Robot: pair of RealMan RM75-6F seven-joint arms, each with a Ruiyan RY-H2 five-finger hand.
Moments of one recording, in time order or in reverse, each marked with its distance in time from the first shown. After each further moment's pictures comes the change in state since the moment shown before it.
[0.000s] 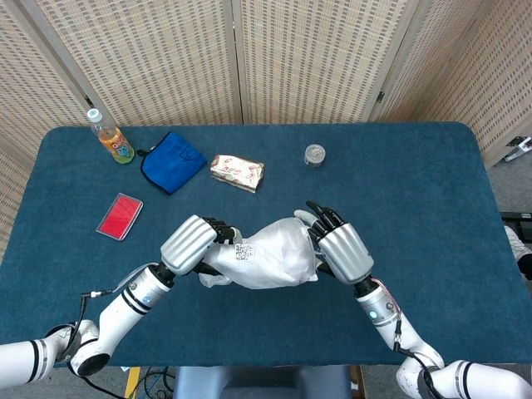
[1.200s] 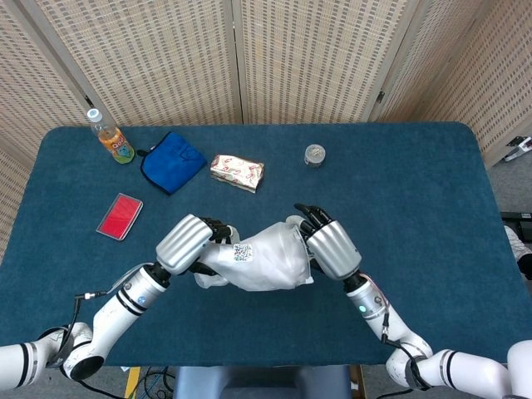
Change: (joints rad) left arm 0.012 0.052 -0.012 -0.066 -0.036 -0.026 -0.010; right arm 0.063 -0.069 -0.018 0.129 -0.014 0.020 0.044
